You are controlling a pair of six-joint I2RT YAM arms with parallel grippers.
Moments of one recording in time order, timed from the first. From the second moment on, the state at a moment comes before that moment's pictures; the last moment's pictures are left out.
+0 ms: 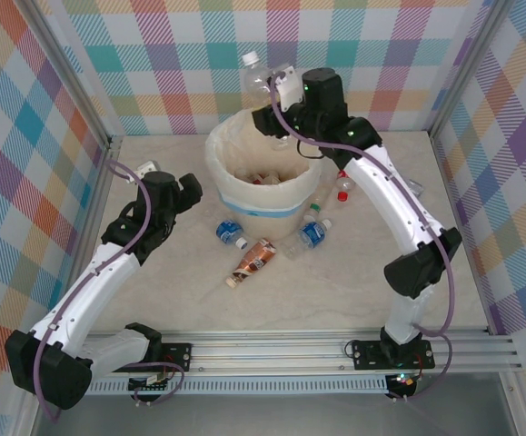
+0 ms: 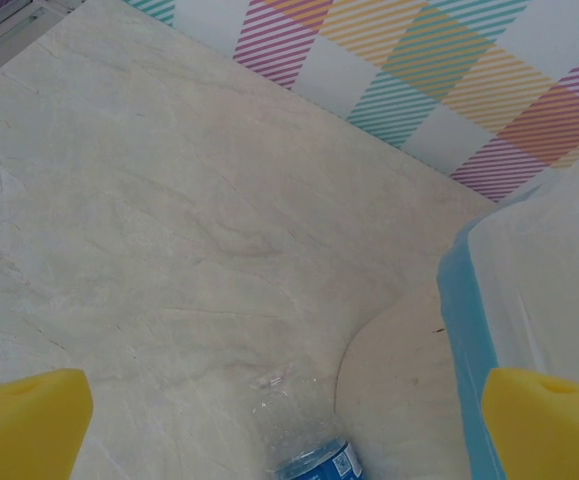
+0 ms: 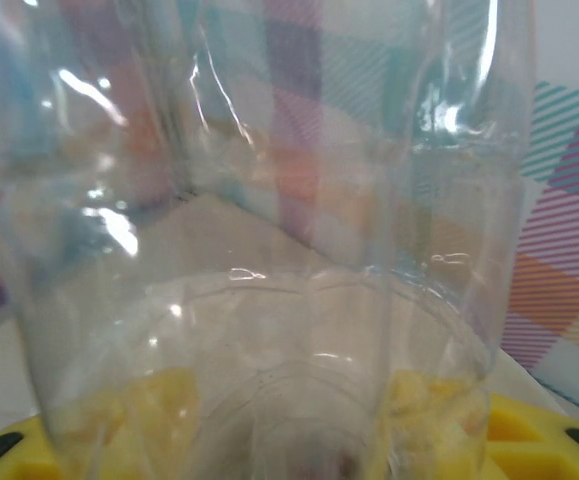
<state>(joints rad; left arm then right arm) -0.37 1.09 1.01 -0.50 -0.38 -0.68 0.59 1.85 2.15 -0.64 -0.11 -0.06</state>
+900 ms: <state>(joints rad) -0.36 1.11 1.01 -0.55 -0.34 -0.69 0.62 1.62 1.80 -0.63 0.18 -0.09</state>
